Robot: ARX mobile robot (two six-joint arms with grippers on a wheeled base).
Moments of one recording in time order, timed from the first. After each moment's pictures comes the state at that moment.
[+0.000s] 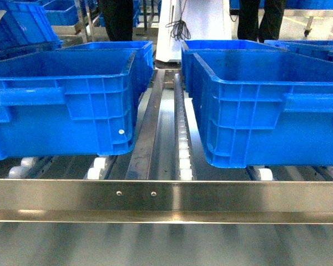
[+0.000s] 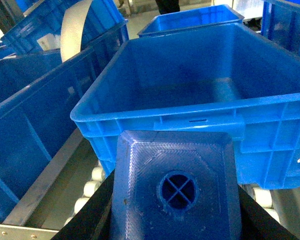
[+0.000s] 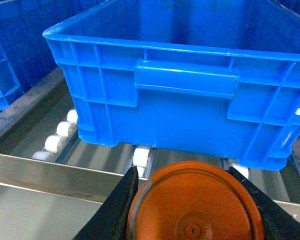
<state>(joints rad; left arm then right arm) -0.10 1.22 0.51 0.50 -0.28 0.17 0.00 1.23 0.35 0.55 -0.16 -0.08</state>
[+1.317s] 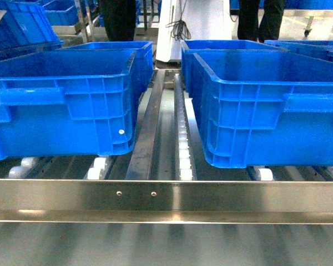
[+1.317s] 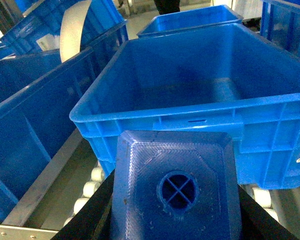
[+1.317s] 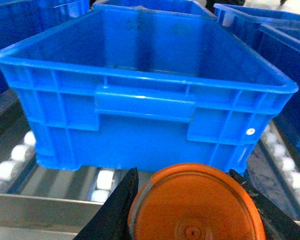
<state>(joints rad) -0.10 1.22 0.51 0.50 -0.28 0.17 0.03 1.26 0.37 0.64 0.03 -0.11</state>
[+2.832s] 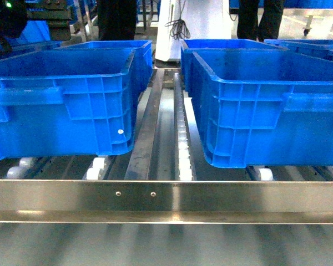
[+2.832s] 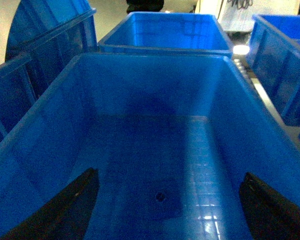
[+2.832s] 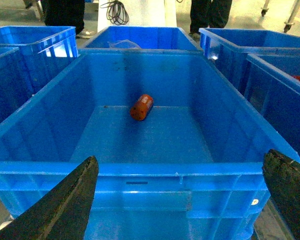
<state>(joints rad) -0.07 1.90 1.34 0.31 -0.18 -0.02 0.04 1.49 0.64 0.73 0.05 -0.07</state>
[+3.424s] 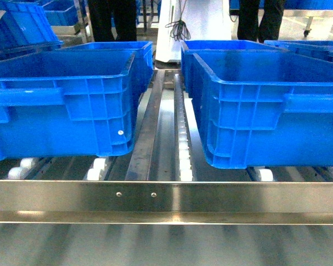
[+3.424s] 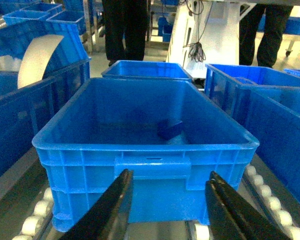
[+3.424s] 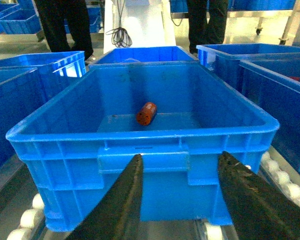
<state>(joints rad) 0.00 1.12 0.41 0.69 0.00 -0.02 0.05 1.37 0.35 1.02 0.06 -0.01</state>
